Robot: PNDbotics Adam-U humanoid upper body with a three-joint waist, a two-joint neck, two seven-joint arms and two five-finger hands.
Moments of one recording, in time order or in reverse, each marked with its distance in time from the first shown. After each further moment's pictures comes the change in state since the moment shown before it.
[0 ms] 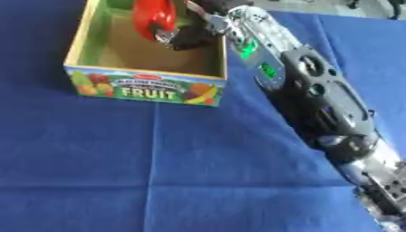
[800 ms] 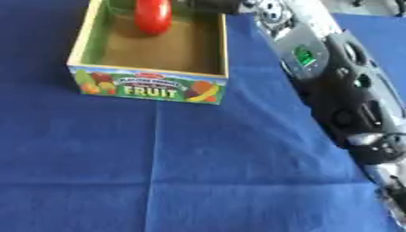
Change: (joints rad) left arm 0.019 -0.001 0.006 0.000 -0.001 0.007 0.008; right arm 0.084 -0.070 -0.139 -0.287 -0.315 0.084 -0.102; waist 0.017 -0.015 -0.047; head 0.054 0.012
